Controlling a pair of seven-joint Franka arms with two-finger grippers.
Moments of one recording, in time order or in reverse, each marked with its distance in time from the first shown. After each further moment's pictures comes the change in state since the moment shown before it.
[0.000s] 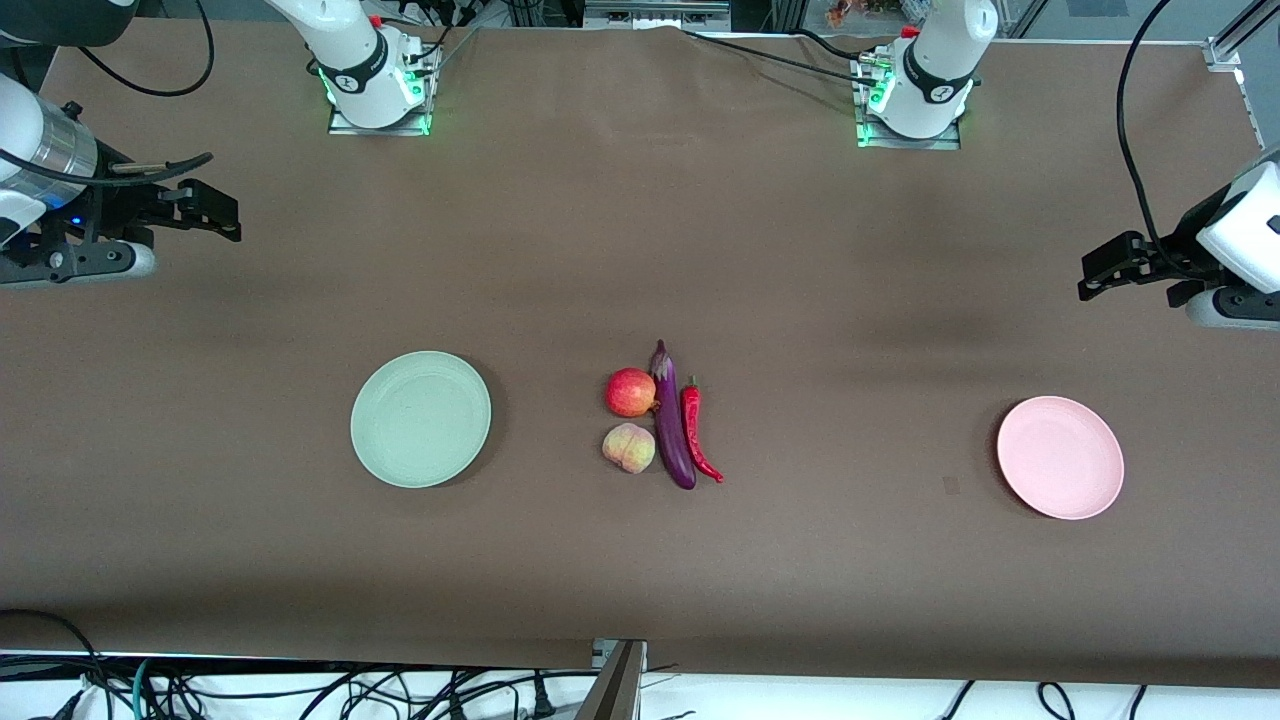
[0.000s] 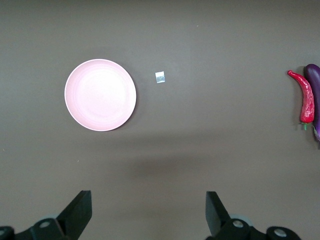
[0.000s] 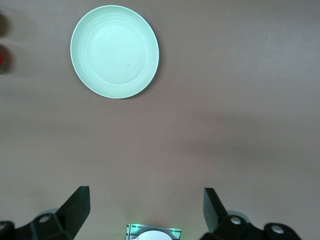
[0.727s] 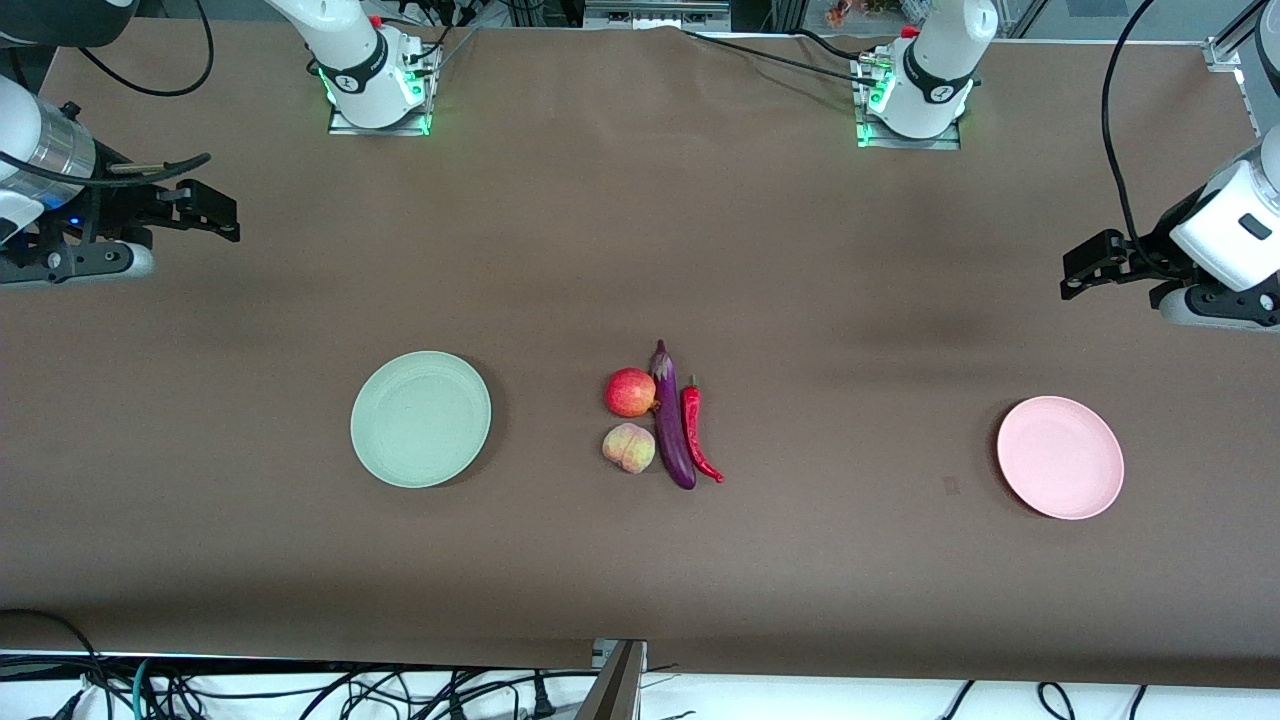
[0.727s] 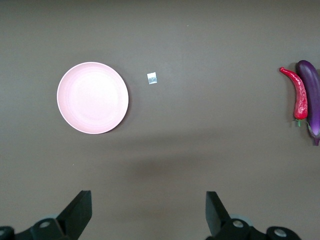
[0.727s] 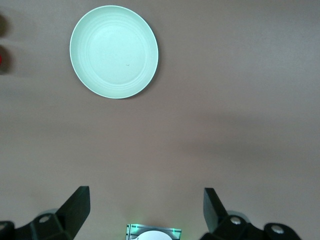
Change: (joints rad) left arm -0.021 0.003 -0.008 0.000 -0.007 0.002 0.000; right arm -0.001 0.000 -0.001 0.000 0.000 0.000 0.000
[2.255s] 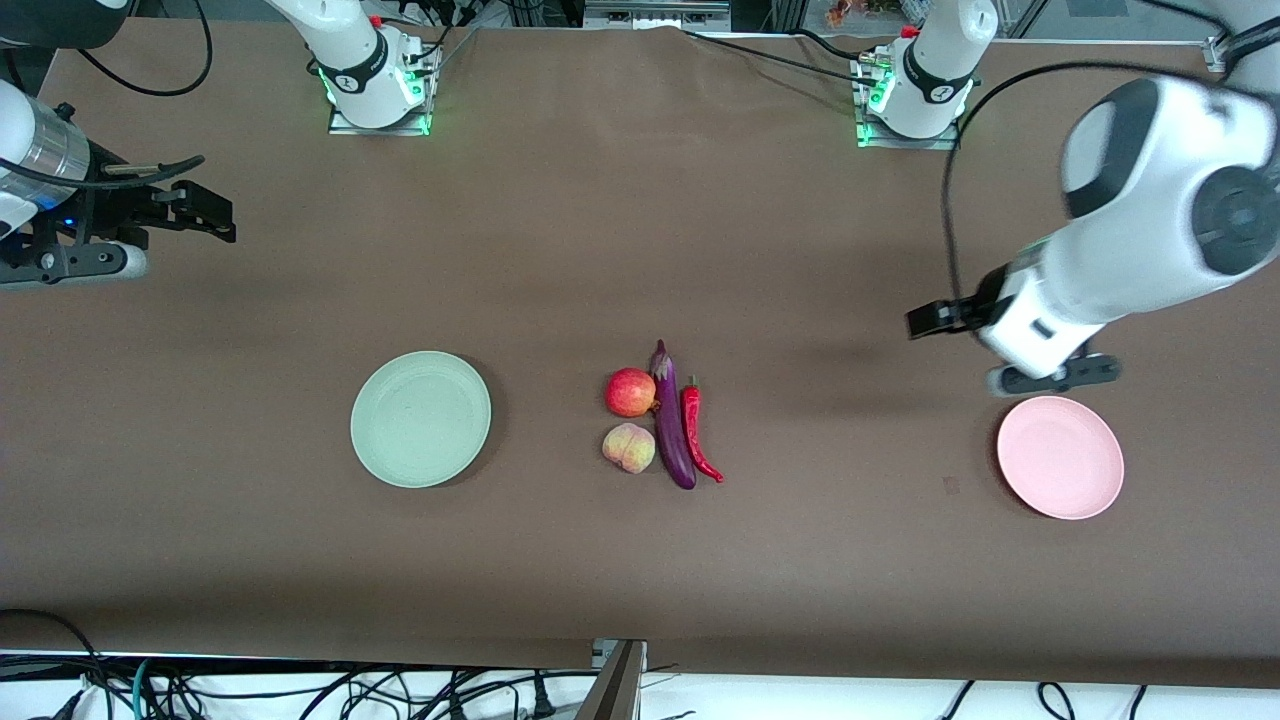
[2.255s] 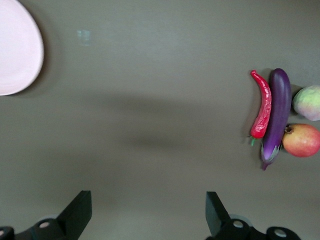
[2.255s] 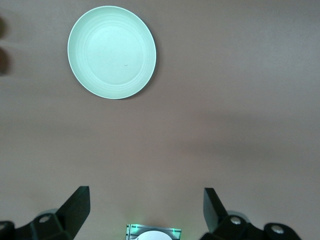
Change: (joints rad) left arm -0.190 0.226 -0.024 -0.002 -0.106 0.117 -0.444; right arm -0.007 0.002 -0.002 0.001 0.000 0.000 0.000
